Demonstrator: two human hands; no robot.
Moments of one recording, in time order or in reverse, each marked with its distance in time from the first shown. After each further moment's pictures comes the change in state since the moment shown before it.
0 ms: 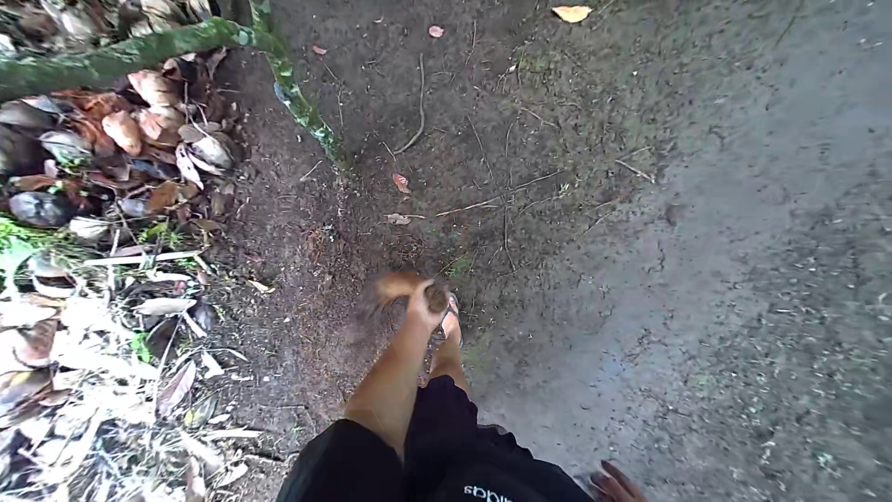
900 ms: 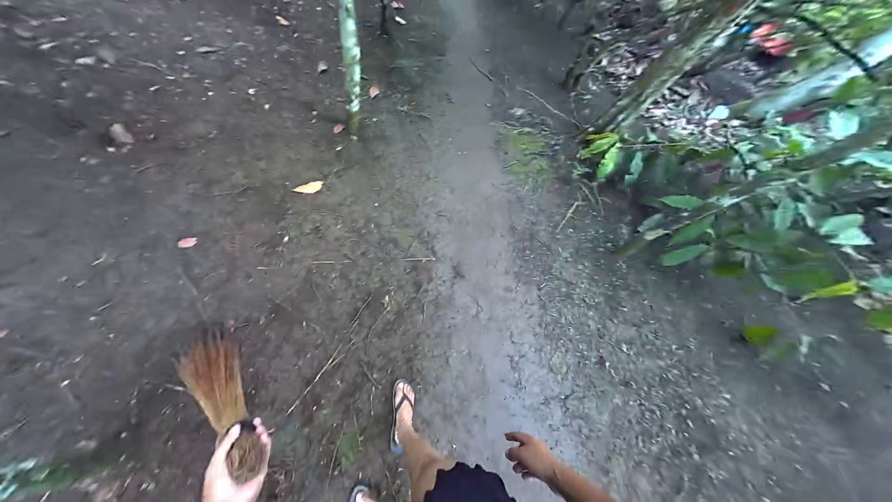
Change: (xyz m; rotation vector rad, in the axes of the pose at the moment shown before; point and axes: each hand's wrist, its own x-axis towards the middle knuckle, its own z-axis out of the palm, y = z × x) left_hand 0.073 0.081 0.232 0.275 -0.394 0.230; right_hand 0.138 -0.202 -0.081 0.014 0.012 -0.039
